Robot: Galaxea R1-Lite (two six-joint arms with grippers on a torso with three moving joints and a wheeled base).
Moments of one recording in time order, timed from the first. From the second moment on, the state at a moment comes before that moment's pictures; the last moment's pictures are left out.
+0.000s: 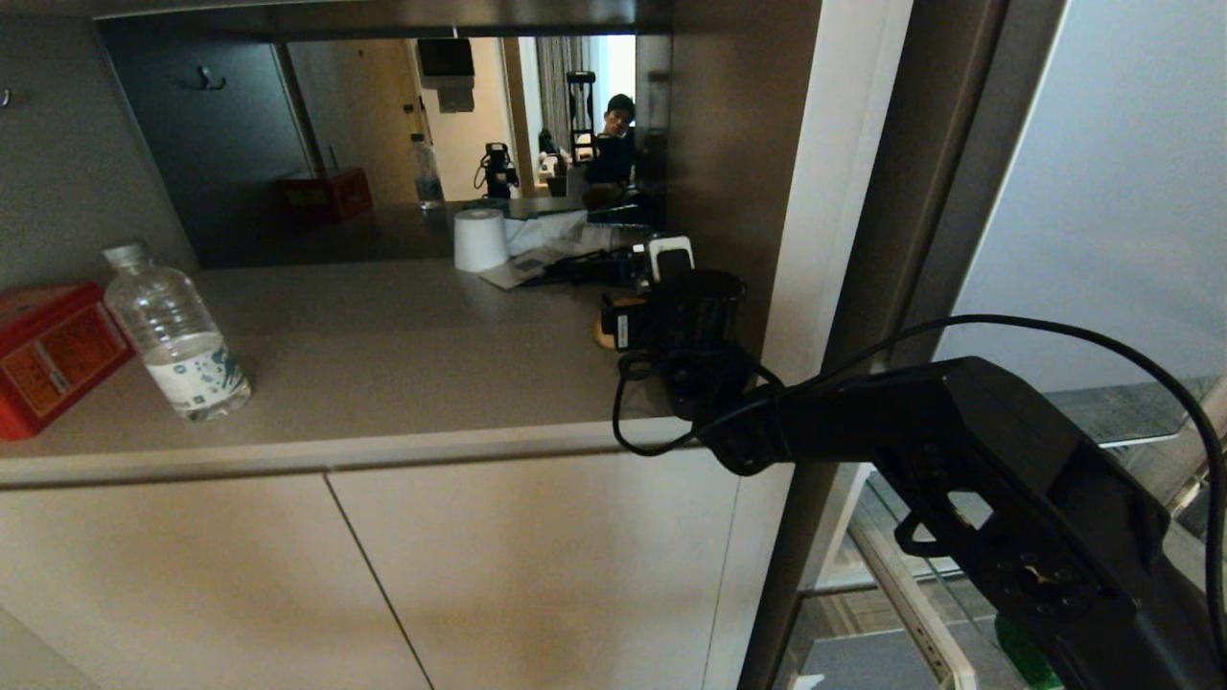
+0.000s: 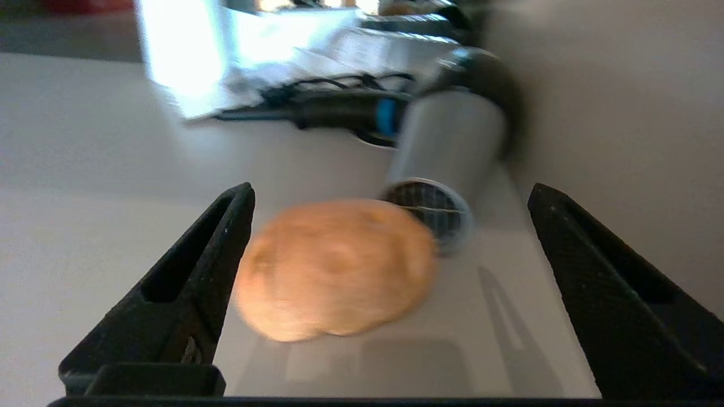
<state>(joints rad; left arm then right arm) -0.01 0.00 -0.02 0.04 0.00 0.00 0.63 2.50 -1.92 -0.78 -0.42 -0.10</state>
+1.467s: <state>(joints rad) -0.01 0.00 -0.02 0.04 0.00 0.00 0.59 2.53 -1.92 -0.70 -0.21 -0.08</state>
